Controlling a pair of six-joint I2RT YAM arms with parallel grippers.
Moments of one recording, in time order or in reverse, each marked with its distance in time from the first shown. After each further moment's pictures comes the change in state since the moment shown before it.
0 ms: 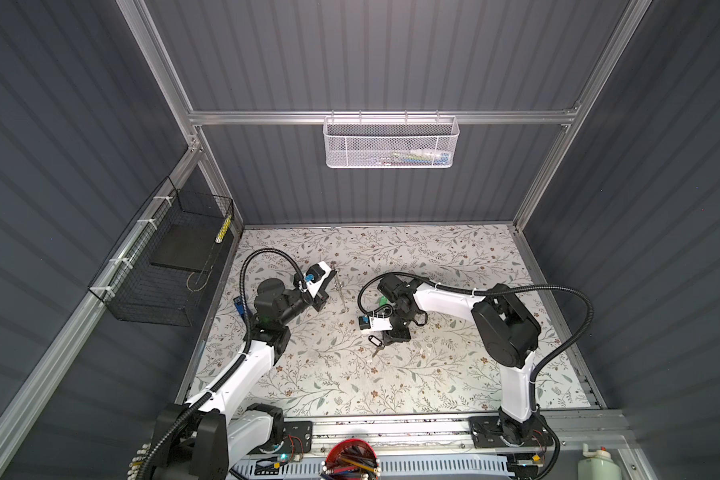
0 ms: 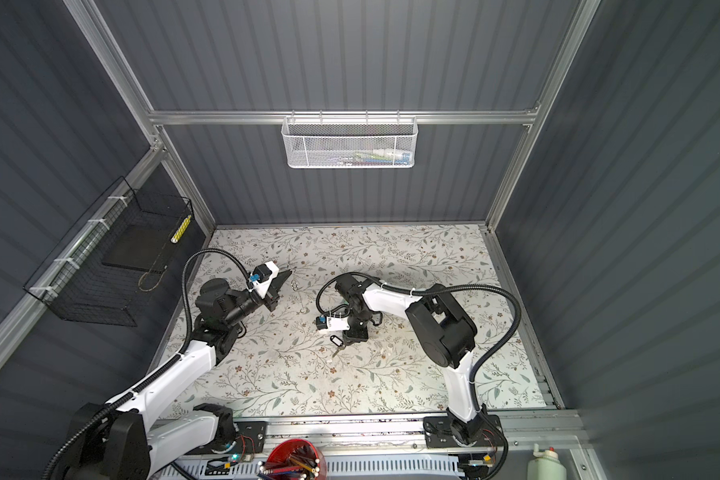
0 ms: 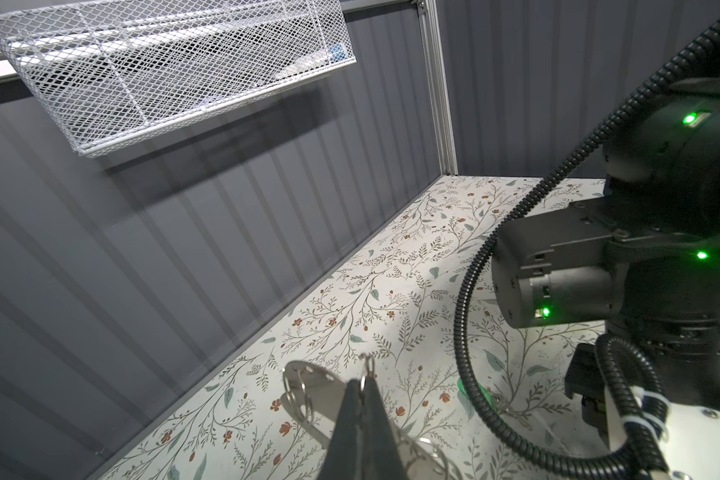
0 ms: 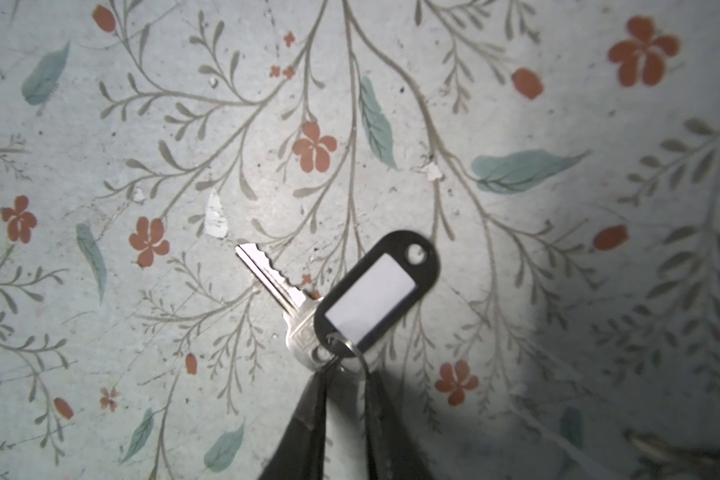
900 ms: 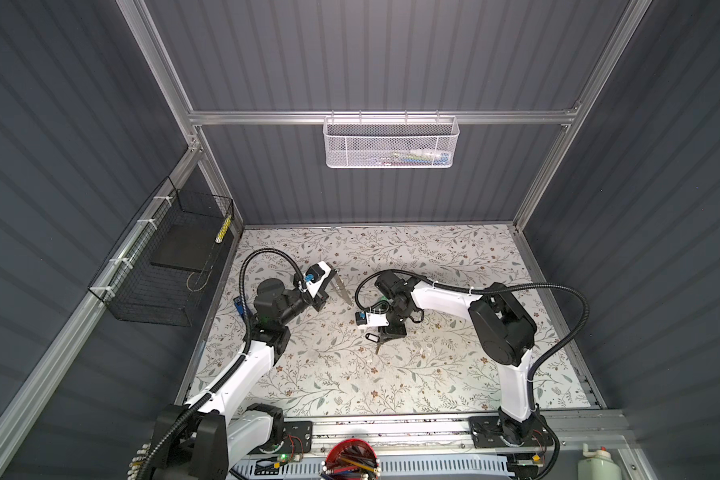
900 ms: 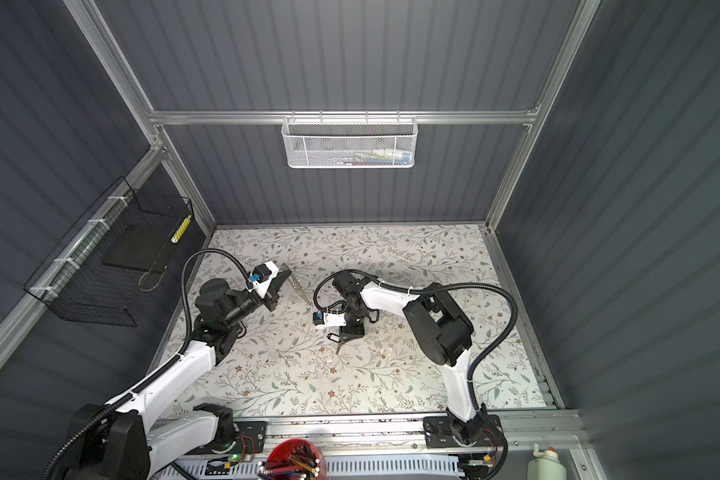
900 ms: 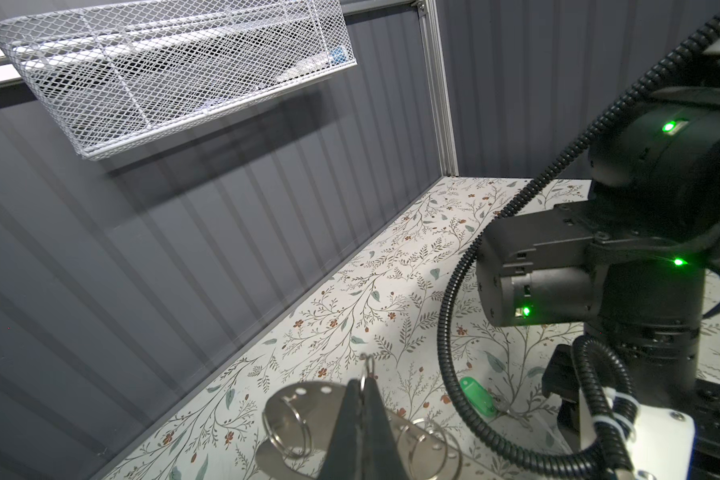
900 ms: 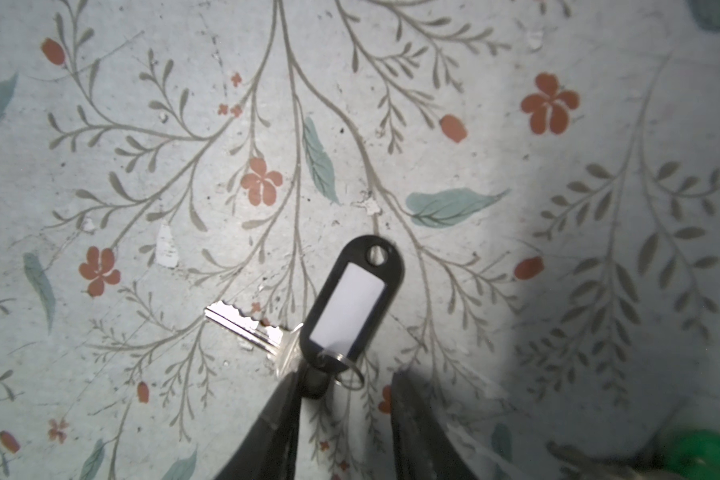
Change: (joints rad) left arm 0.000 -0.005 0.000 0.000 -0.001 0.000; right arm 0.000 0.029 0.043 0.036 0.018 -0.004
